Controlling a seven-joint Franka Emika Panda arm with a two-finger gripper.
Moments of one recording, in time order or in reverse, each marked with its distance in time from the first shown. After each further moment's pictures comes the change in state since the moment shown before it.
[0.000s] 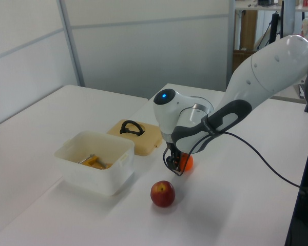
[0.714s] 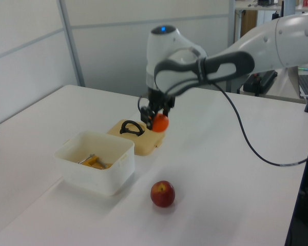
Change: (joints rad) arm -0.001 -0.097 0.000 0.332 0.324 -0.213 -0.013
